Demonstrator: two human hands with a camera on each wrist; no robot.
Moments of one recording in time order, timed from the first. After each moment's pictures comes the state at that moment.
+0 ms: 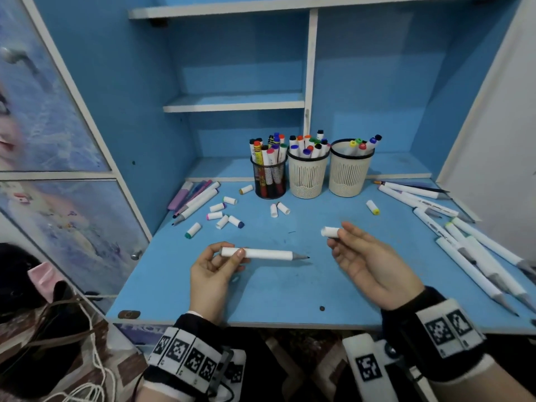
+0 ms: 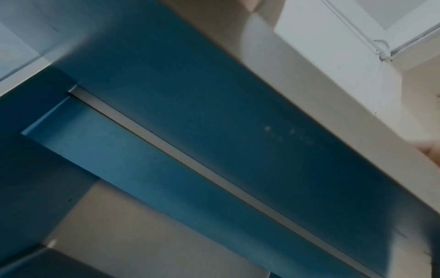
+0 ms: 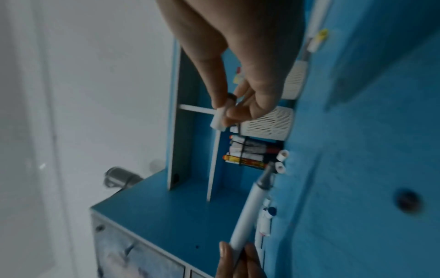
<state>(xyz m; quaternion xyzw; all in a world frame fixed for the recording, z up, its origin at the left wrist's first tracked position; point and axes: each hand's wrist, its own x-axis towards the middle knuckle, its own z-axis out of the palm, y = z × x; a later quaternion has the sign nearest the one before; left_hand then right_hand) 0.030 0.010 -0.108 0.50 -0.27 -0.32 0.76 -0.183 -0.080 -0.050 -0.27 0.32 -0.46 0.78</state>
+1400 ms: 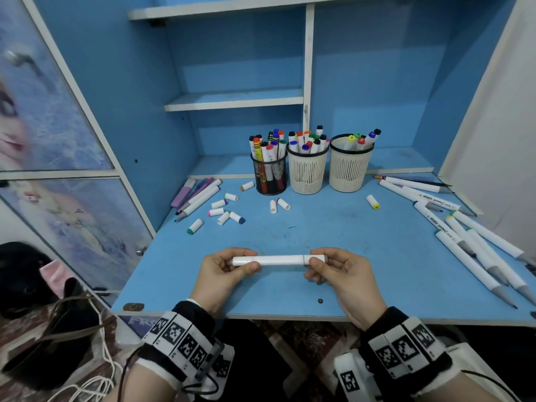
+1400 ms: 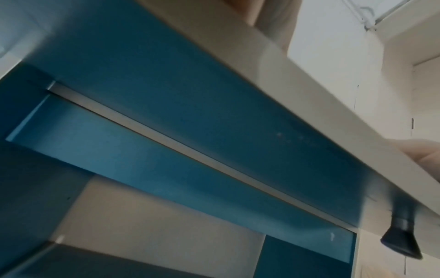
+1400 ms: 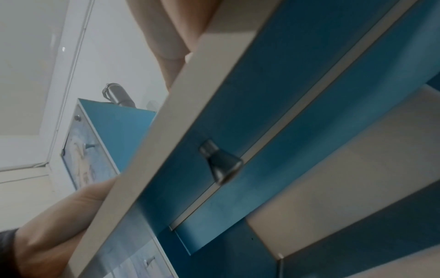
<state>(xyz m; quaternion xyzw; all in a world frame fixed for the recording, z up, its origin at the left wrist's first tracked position) 0.026 0.020 -0.099 0.56 -0.38 -0.38 0.64 -0.172 -0.060 -0.109 -0.52 0.34 -0.47 0.63</state>
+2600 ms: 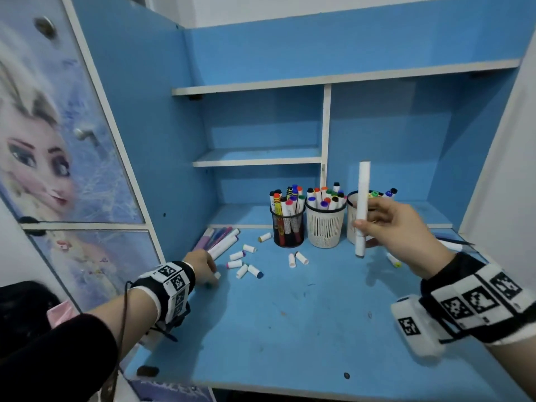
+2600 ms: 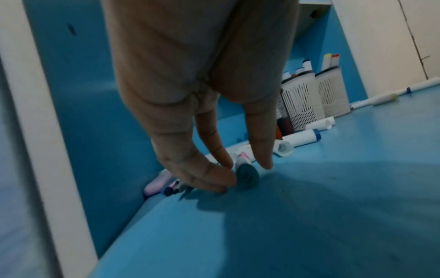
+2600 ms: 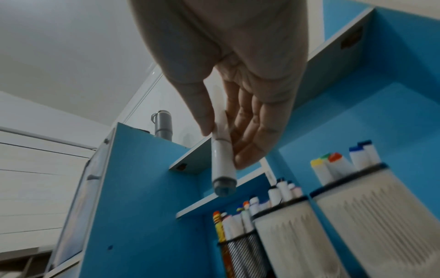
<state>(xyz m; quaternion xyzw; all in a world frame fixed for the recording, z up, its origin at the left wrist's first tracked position) 0.175 -0.062 -0.044 0.86 -0.46 -0.18 0.11 -0.174 -0.151 0.038 -0.70 0.38 -0.42 0.44</state>
